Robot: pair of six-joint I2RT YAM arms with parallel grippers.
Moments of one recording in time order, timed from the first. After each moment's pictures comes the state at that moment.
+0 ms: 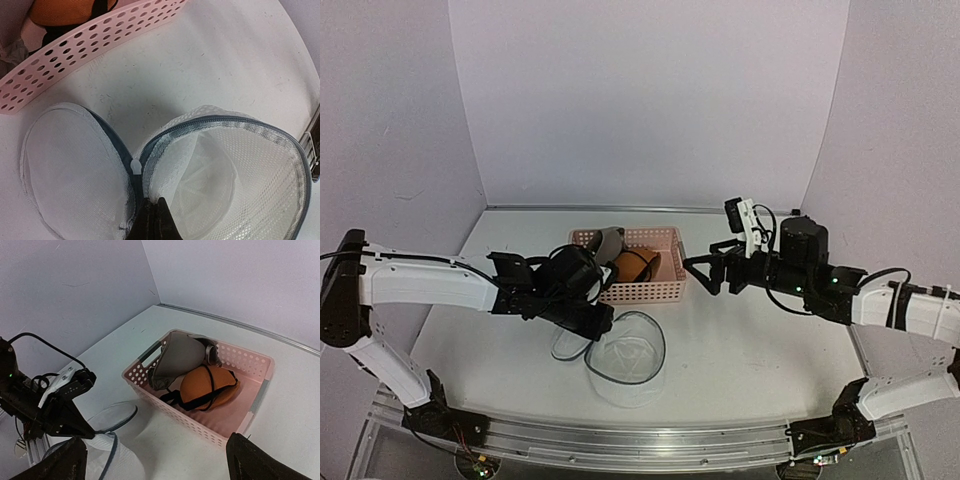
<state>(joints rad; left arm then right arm) -1.07 1.52 1.03 -0.44 -0.05 -0.55 0.74 1.18 0.70 0.24 -0.20 0.23</state>
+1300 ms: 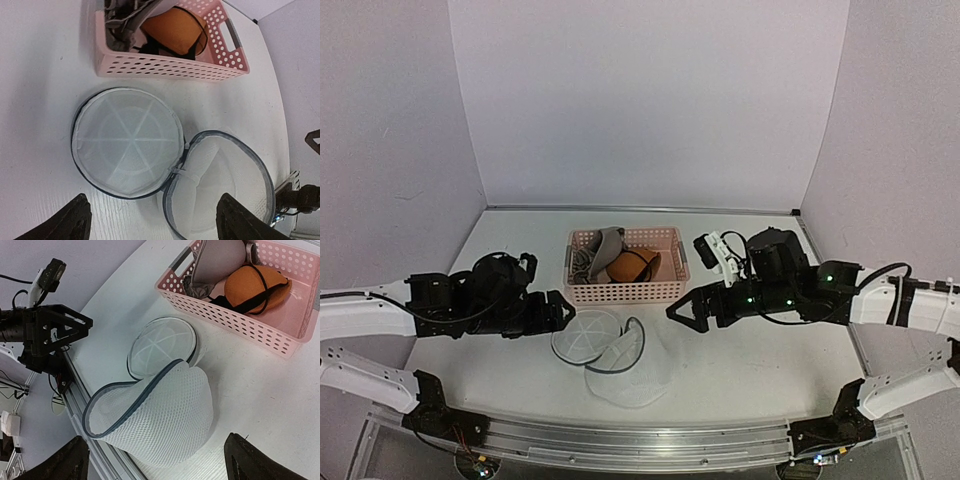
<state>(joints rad) -1.06 1.06 0.75 -0.46 -0.25 -0.97 0.94 1.19 0.81 -0.21 -0.21 0.47</state>
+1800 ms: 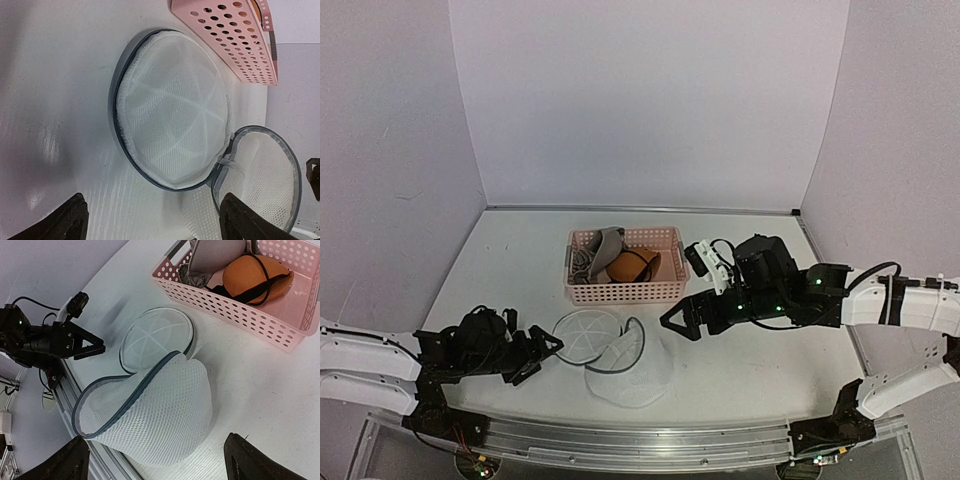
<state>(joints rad) -0.95 0.95 0.22 0.03 -0.05 -1.31 0.99 1.25 0.83 -0.22 -0.16 0.47</state>
